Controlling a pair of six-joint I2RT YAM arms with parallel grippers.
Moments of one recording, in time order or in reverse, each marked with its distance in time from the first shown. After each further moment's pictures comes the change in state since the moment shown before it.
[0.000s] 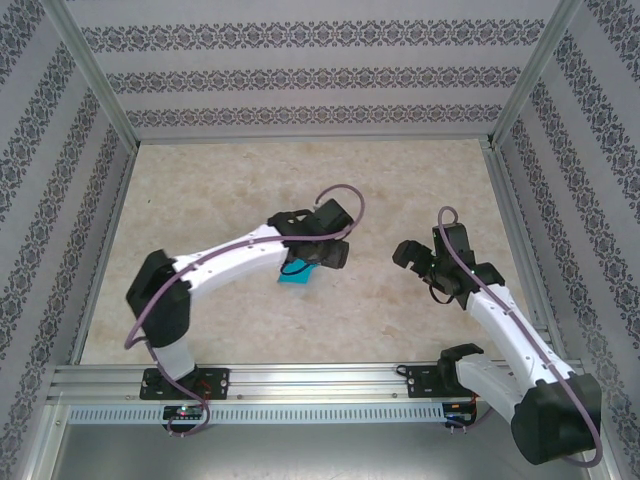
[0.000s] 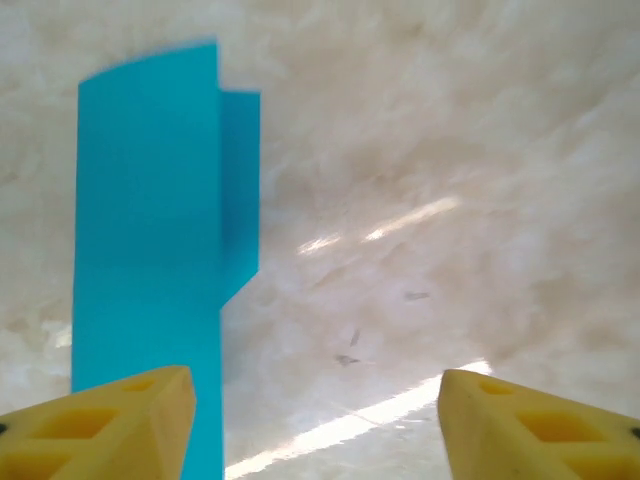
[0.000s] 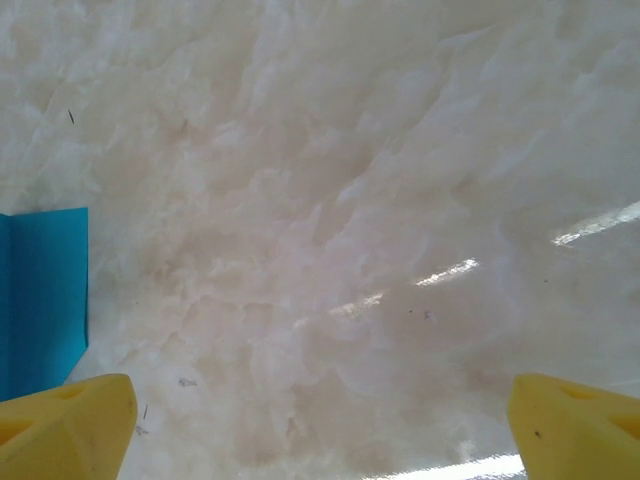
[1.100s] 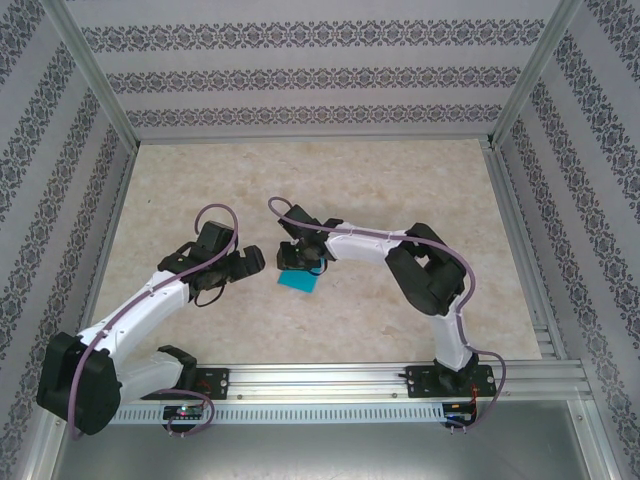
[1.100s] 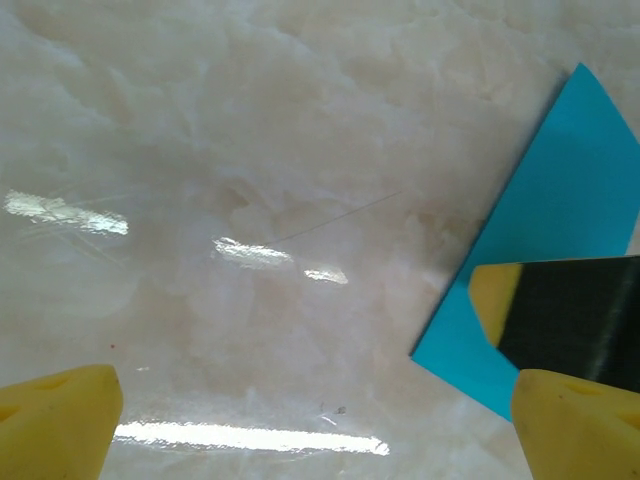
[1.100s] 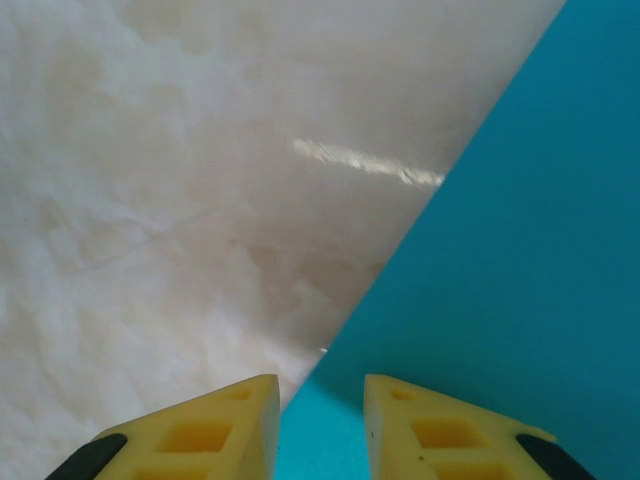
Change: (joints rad) left arm 0.477 -0.588 -0.720 0.179 0.144 -0.156; right arm 0.628 1.093 0.759 0.184 -0.106 0.019
